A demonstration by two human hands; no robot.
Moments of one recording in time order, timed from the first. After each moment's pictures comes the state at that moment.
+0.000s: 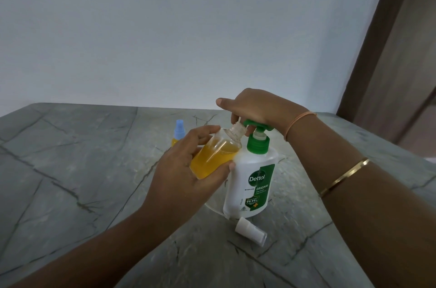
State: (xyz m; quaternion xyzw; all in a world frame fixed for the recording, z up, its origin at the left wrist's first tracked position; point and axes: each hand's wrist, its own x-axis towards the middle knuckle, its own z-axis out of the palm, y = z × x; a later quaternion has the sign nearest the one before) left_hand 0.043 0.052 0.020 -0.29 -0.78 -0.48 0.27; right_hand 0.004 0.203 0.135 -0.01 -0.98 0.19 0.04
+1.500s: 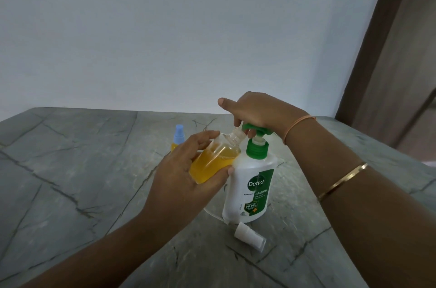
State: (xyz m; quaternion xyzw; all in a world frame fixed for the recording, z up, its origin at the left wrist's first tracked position) left_hand 0.040 0.053 0.020 -0.29 -0.79 -0.47 0.27; right_hand 0.004 0.208 0.138 -0.02 -0.98 0.18 0.04
